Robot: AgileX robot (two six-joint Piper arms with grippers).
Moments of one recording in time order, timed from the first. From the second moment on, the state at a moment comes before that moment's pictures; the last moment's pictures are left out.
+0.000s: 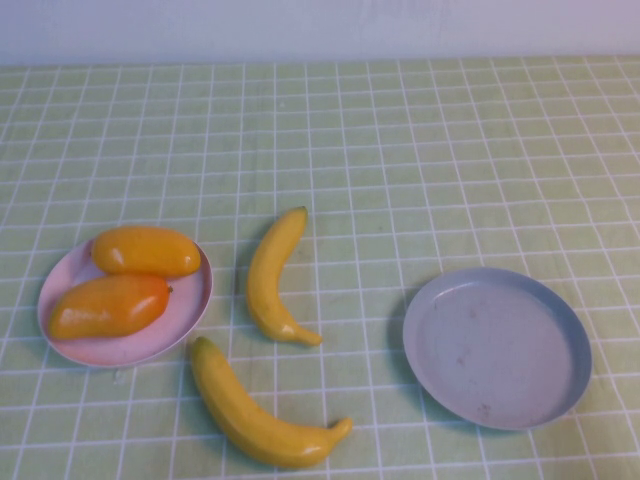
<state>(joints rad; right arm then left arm) -0.05 -0.01 0.02 0.55 0.12 -0.09 -0.04 -0.01 0.03 0.05 0.38 -0.03</state>
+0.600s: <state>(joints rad) -0.05 0.35 -0.41 0.68 0.67 -0.20 -0.04 -0.01 0.03 0.05 0.38 -0.03</state>
